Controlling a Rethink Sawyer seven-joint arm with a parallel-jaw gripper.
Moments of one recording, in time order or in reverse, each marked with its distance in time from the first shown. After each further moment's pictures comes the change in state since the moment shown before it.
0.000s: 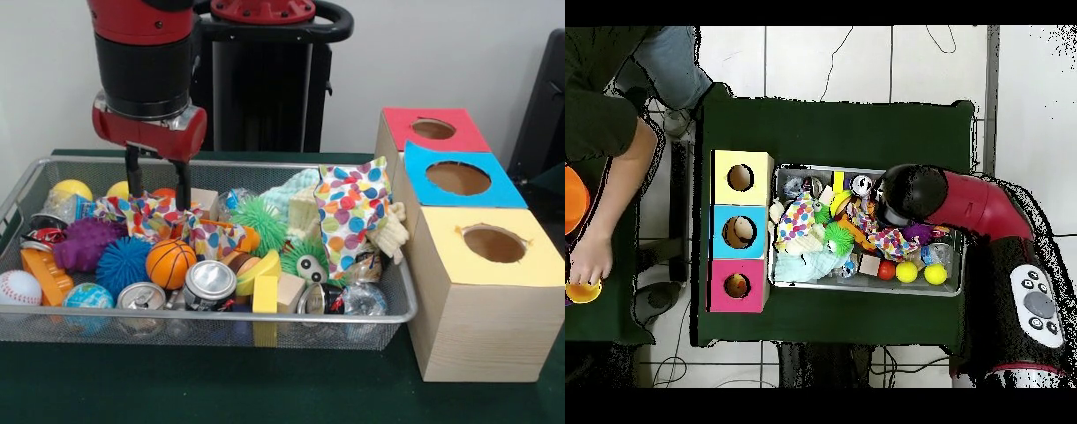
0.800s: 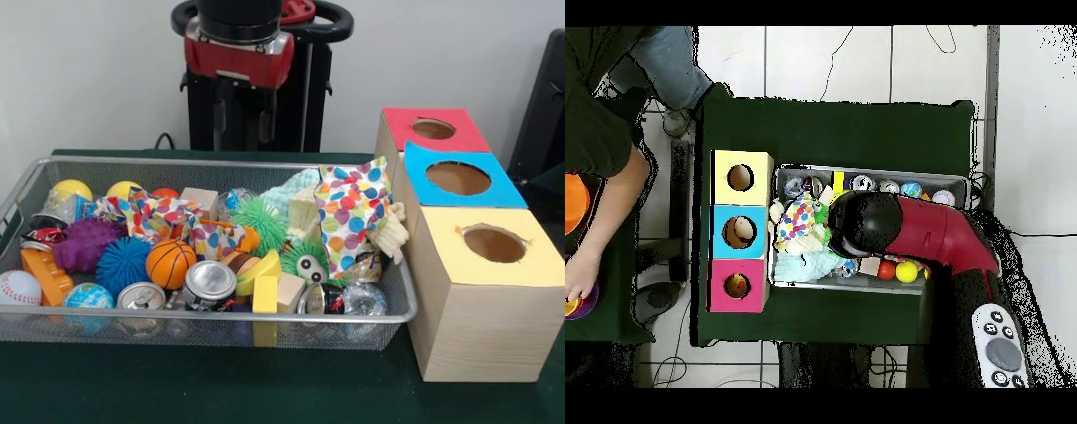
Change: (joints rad) arm 0.099 -0.193 -0.018 0.232 0.068 0.000 0.000
